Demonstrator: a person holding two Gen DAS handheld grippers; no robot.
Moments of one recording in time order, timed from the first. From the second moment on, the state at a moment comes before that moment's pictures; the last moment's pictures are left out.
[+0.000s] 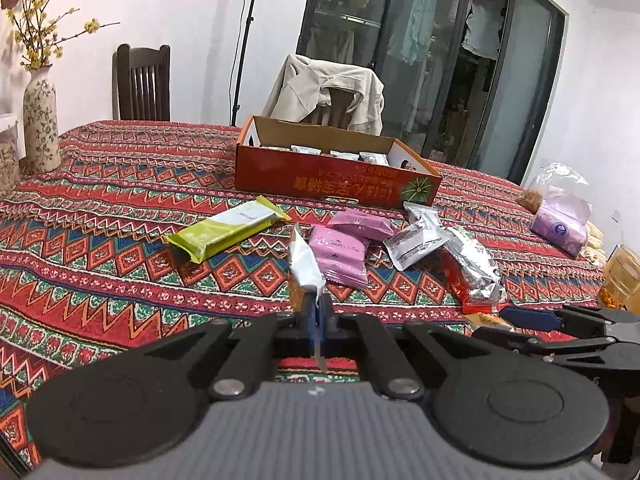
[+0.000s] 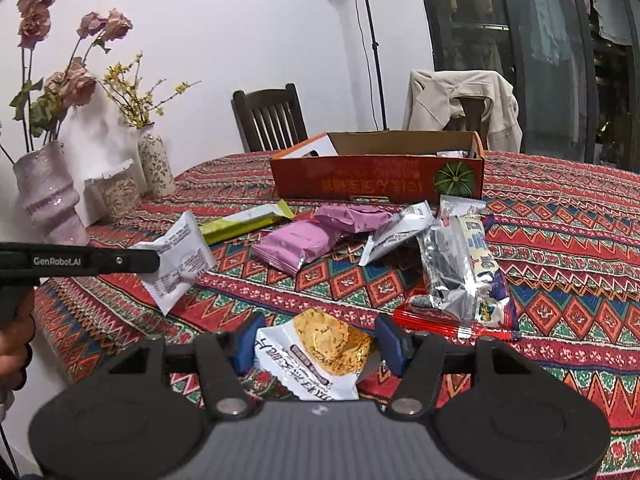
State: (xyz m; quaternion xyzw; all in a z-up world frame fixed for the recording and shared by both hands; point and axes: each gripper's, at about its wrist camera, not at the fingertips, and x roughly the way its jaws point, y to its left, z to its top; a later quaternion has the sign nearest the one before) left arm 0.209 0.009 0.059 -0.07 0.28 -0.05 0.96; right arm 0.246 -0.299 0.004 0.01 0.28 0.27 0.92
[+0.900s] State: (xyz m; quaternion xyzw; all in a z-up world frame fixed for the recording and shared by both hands) left arm 0.465 -0.003 0.115 -0.06 0.23 -0.10 0.97; right arm 0.480 -0.283 0.065 0.00 0.24 0.27 0.93
